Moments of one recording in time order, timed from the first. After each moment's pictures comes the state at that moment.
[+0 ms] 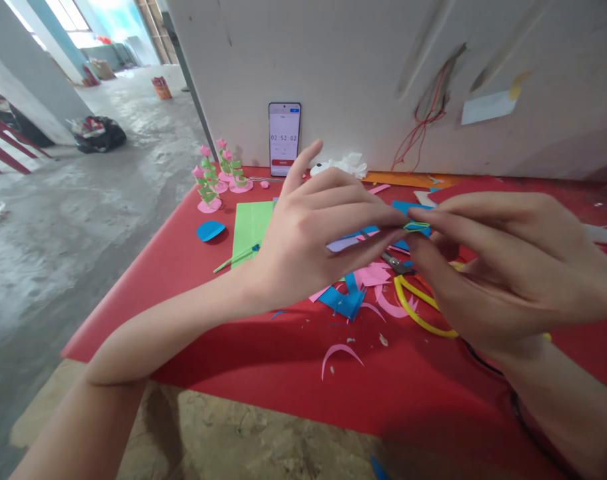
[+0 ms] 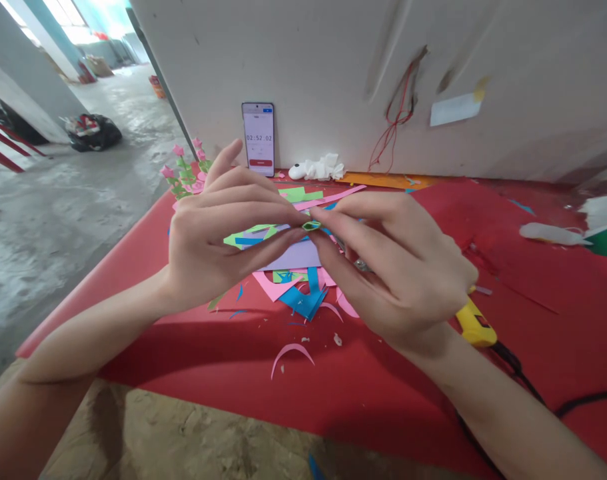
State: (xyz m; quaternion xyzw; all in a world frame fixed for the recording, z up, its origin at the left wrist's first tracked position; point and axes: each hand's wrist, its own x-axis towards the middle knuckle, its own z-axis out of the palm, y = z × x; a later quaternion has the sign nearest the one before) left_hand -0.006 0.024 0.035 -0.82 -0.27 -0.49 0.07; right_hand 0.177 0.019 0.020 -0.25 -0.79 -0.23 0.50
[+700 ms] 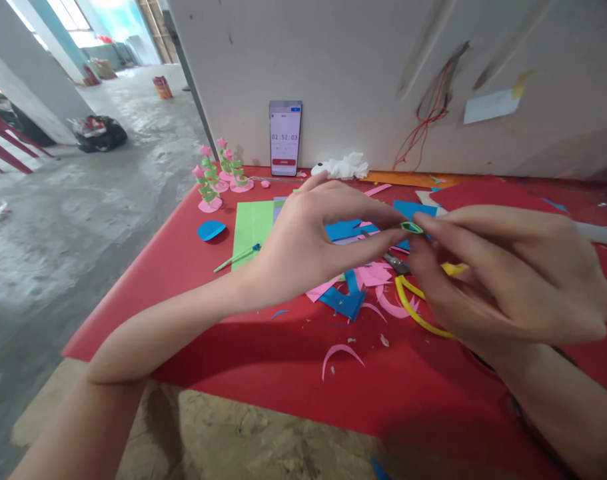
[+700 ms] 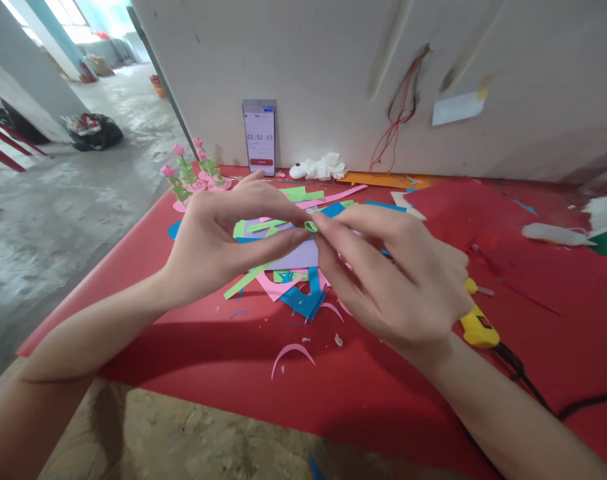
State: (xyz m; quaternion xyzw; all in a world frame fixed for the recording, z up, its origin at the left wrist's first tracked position) left_hand -0.003 0.021 0.037 -0.80 -0.30 -0.50 -0.15; right_hand 0.180 0.022 0.014 -0.23 -0.79 -0.32 0.46
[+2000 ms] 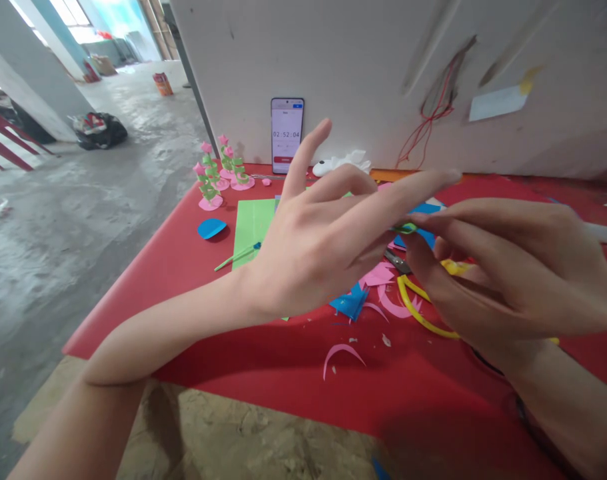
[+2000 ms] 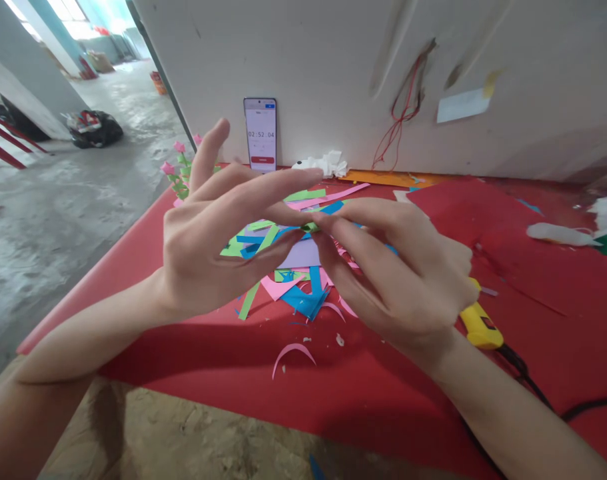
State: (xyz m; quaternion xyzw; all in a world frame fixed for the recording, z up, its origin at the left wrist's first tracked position) left_hand -0.002 0.007 0.047 -0.83 -0.35 -0.44 0.07; right_hand 0.178 0.022 0.016 -0.24 -0.81 -0.28 0.46
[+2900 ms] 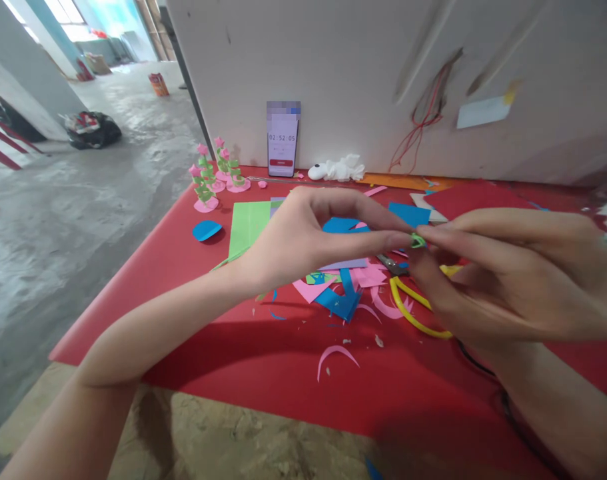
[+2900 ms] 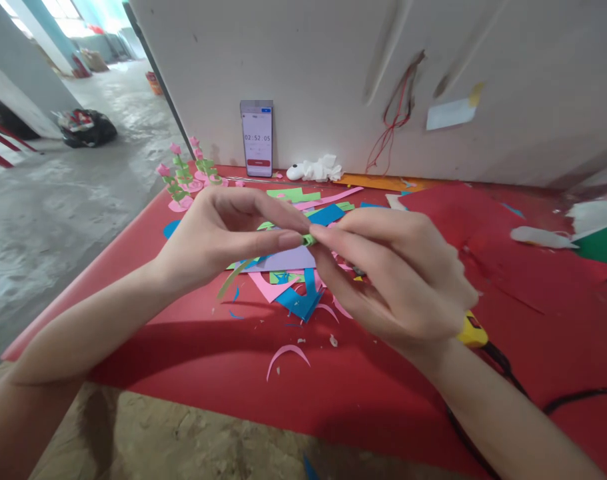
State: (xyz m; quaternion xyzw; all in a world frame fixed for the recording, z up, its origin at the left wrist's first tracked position) left_hand -0.005 0.024 0.039 -0.71 -0.27 -0.48 -0.44; right_hand 0.185 0.021 0.014 -0.22 -0.80 -0.25 0.49
